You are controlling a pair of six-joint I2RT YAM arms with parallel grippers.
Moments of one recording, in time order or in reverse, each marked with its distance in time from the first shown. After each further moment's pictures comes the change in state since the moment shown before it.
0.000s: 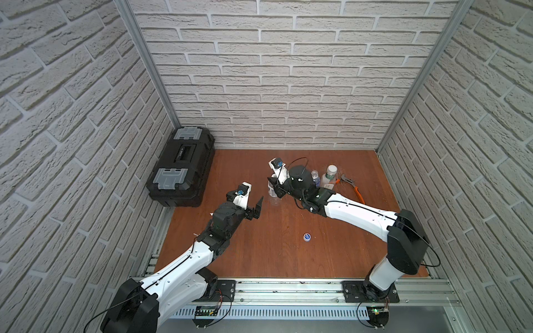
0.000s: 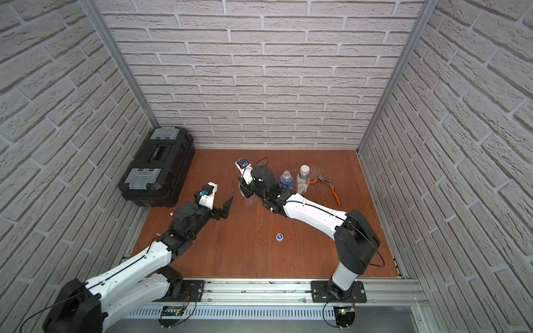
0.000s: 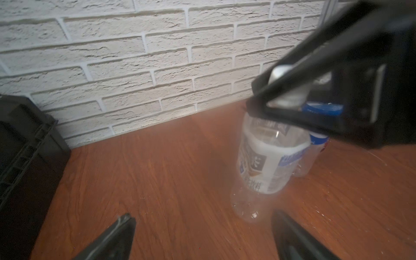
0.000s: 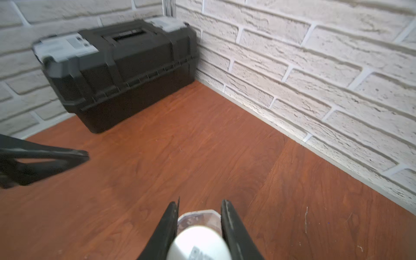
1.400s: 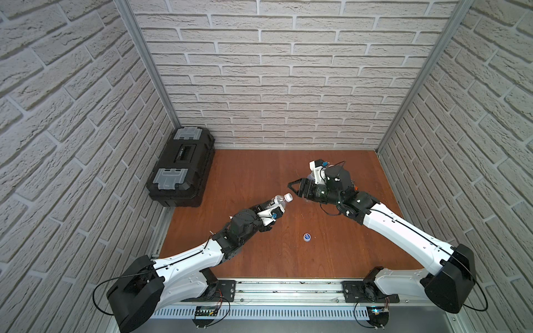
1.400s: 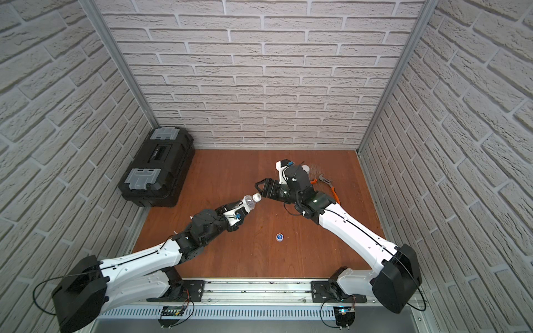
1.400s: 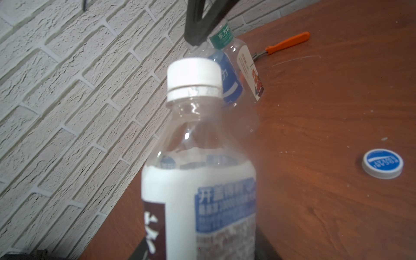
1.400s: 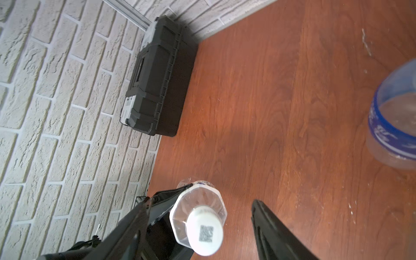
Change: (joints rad) left arm -0.283 0.134 0.018 0.078 0.028 0.580; right arm -0.125 -0.435 -0.191 -0.300 -0.324 0.828
